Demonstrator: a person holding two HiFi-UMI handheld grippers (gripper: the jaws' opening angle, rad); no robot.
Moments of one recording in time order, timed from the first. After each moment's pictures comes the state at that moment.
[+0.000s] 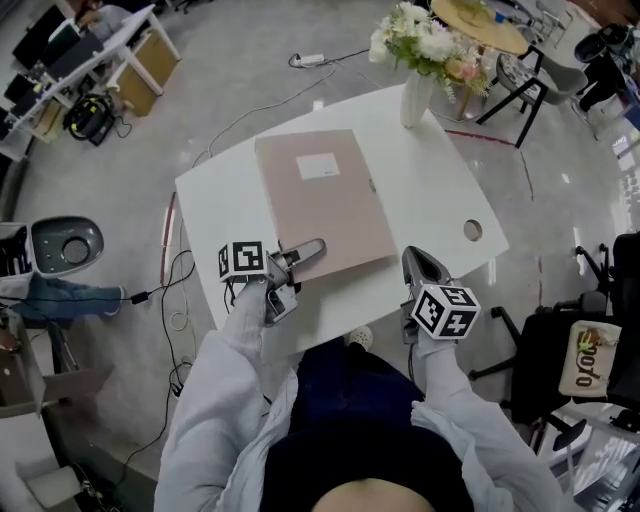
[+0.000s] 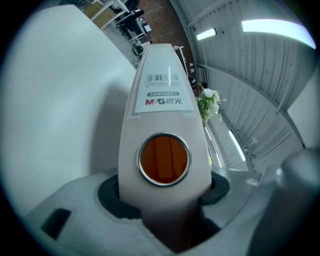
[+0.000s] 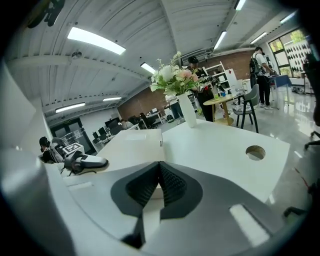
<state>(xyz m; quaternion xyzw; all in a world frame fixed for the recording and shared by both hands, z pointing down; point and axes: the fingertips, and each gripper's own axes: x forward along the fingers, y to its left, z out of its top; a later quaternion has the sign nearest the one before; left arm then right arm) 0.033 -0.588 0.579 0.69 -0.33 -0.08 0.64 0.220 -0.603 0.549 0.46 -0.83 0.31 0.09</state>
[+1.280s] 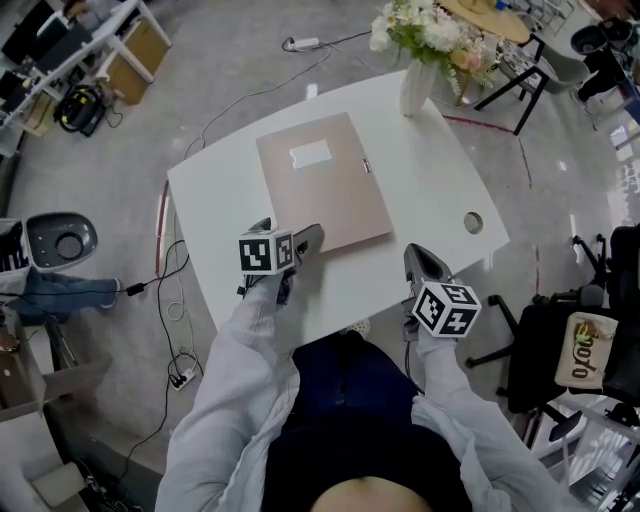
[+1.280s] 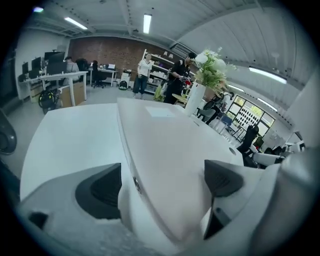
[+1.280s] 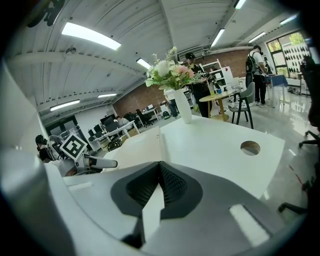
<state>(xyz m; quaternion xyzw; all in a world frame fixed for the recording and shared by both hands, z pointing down) -0.023 -0.627 0.618 0.71 -0.55 0.21 0.39 0.226 -0.602 0.564 0.48 -0.81 0.32 0.11</state>
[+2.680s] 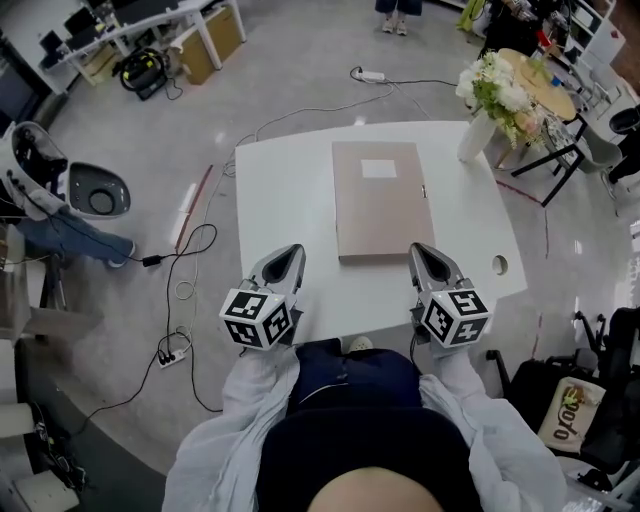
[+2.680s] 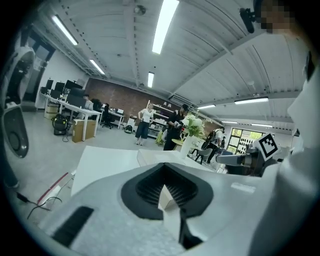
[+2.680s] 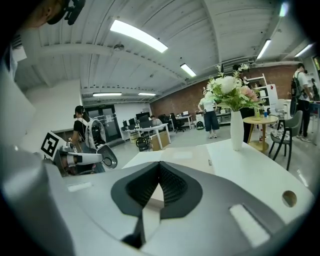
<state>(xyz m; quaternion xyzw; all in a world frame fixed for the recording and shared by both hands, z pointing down) -0.086 -0.488 0.474 0.74 -0.64 0.00 0.22 0.105 -0.572 0.468 0.33 -0.92 0.18 0.12</state>
